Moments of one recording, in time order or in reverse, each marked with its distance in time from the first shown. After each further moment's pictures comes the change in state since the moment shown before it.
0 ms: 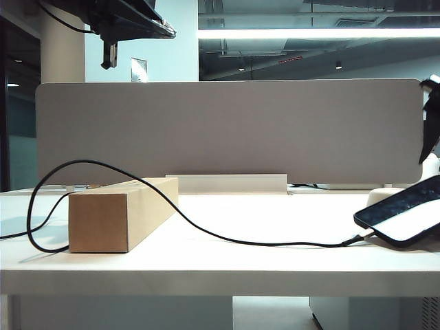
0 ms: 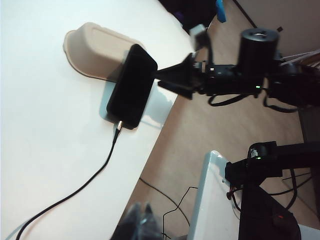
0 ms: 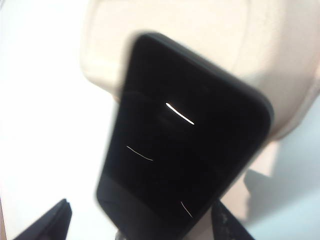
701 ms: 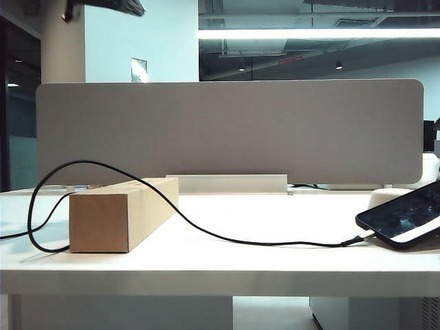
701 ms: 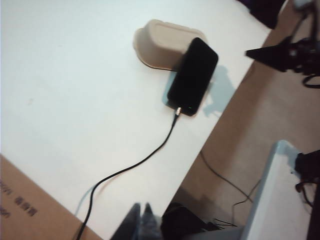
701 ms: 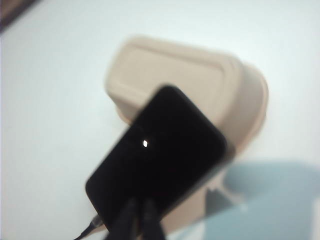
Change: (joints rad) left arm 0.005 -0.185 -0.001 -0.051 -0.300 0.038; right arm -0.059 -0.297 0.000 -0.182 0.058 -0.298
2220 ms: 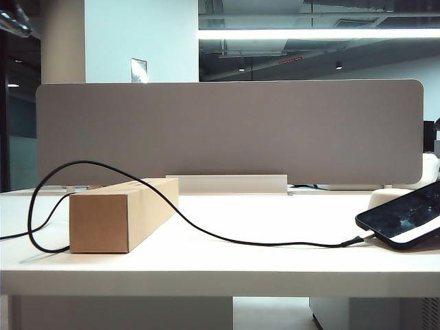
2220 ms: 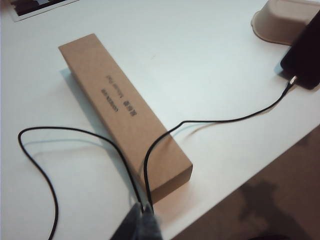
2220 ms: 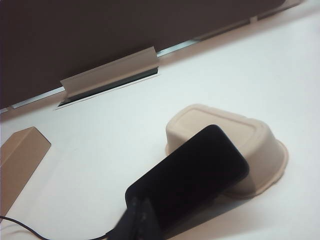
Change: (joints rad) left arm 0.024 -0.792 -0.882 0.446 -0.447 -0.109; right arm 0.007 -0.894 -0.409 0.037 -0.047 -0.126
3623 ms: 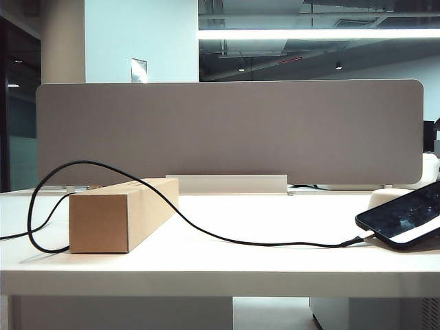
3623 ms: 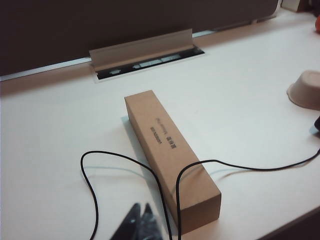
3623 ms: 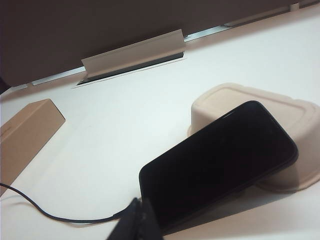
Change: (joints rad) left arm 0.000 -0.502 -0.294 0.169 -0.154 -0.126; right arm 0.250 -0.002 -0.218 0.246 0.152 -0.031
